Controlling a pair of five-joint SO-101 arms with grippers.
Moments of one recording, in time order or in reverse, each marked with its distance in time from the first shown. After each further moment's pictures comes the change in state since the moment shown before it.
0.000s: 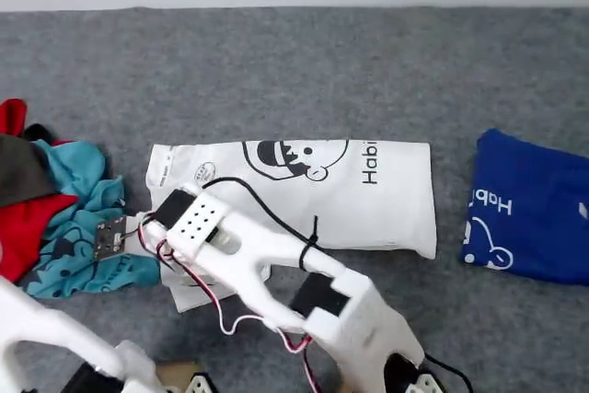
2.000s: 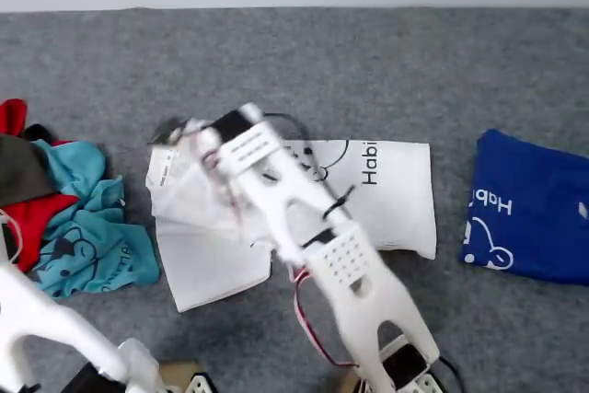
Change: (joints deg) left arm 5.8 -0.4 2.5 0.0 0.0; right arm 21.3 23.0 -39.6 12.8 -4.7
